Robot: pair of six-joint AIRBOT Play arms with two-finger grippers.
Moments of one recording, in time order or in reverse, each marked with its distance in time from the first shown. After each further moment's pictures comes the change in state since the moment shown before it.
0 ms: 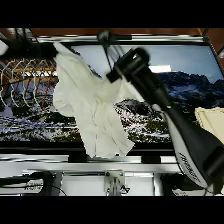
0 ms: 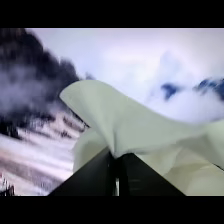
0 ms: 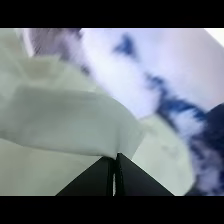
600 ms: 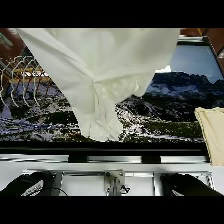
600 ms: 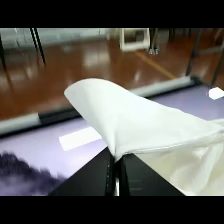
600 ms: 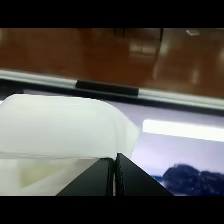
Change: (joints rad) left arm -0.080 0.425 0.148 -0.003 -0.139 -0.106; right arm 0.000 0.460 0.145 -0.029 0.127 0.196
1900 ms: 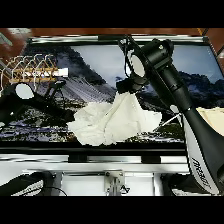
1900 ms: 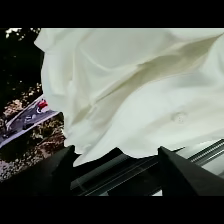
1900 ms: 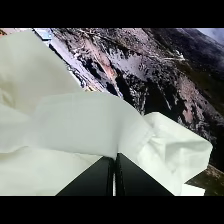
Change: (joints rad) left arm -0.003 -0.202 -0.898 0.023 -0.192 0.137; right arm -0.068 -0.383 -0.219 0.294 0.241 -0.045
